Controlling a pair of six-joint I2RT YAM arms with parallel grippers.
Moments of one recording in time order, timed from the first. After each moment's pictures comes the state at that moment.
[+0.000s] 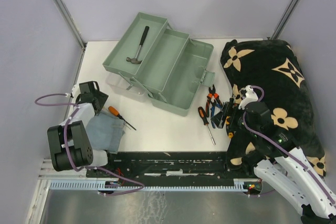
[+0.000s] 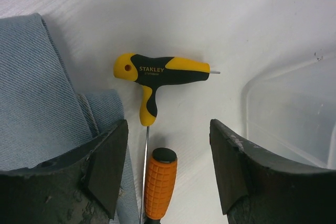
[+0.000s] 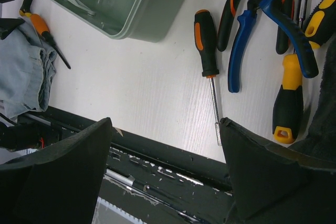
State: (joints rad) left arm 0.23 1.36 0.66 -0.17 -0.18 -0.85; right arm 0.54 0.56 0.72 -0.76 -0.01 0.63
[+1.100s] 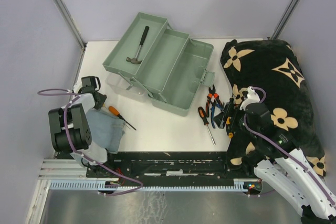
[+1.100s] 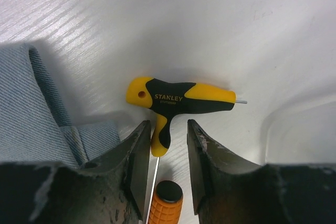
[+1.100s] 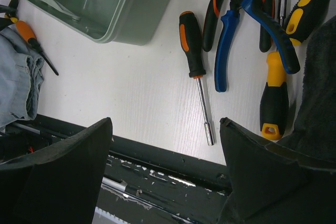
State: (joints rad) left arm 0.23 1.57 0.79 -0.23 -0.24 -0.85; right arm 0.54 0.54 0.71 -0.77 0.04 0.64
